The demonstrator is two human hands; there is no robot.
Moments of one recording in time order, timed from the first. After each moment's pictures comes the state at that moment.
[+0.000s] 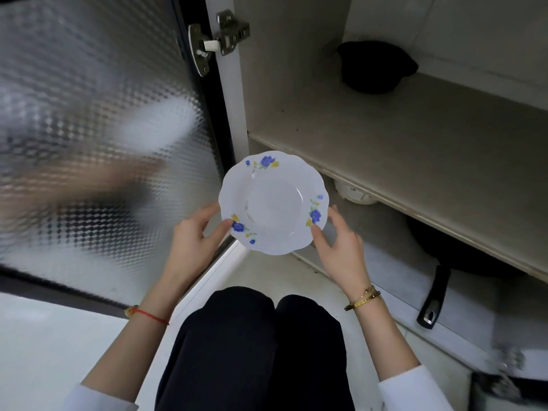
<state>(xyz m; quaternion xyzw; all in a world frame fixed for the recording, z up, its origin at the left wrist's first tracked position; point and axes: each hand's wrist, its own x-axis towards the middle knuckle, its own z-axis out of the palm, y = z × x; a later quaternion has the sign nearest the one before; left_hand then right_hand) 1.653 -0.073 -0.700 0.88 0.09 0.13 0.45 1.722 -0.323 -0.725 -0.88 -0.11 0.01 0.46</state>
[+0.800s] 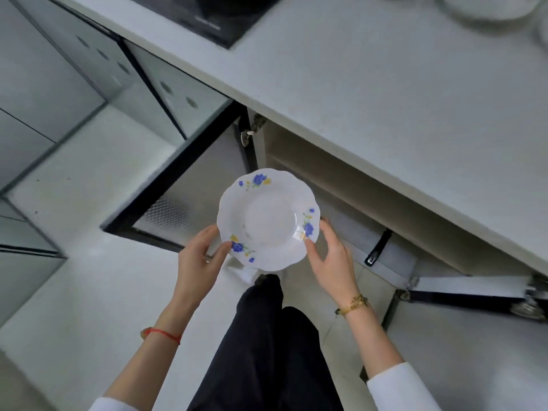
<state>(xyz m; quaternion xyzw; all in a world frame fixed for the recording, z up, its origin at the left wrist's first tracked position) 1.514 -0.094 -0.378 0.86 0.19 0.05 0.47 1.596 -0.338 -0.404 -0.87 -0.09 0.13 0.47</state>
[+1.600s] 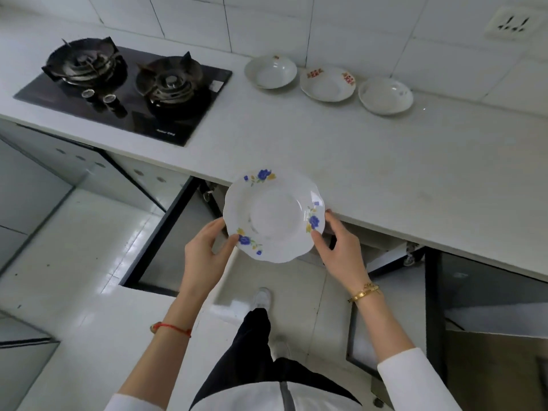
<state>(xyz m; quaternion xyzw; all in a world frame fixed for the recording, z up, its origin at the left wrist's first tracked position) 1.536 -0.172 -0.142 0.87 0.05 0.04 0.48 1.560 -0.430 -0.167 -0.87 -0.01 0.01 0.50</state>
